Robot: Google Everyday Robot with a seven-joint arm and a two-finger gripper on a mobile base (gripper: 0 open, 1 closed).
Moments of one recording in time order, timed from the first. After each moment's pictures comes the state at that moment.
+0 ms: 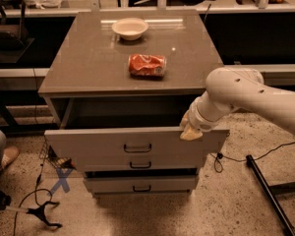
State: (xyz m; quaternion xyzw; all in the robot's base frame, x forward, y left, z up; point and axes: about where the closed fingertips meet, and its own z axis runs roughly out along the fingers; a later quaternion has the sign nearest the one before) arm 0.571 -0.128 0.668 -0.67 0.72 0.03 0.18
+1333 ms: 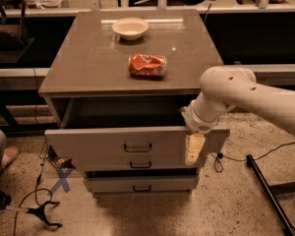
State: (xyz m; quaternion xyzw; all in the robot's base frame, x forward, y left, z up) arm 0.561 -0.127 0.660 -0.70 0.69 0.05 0.15
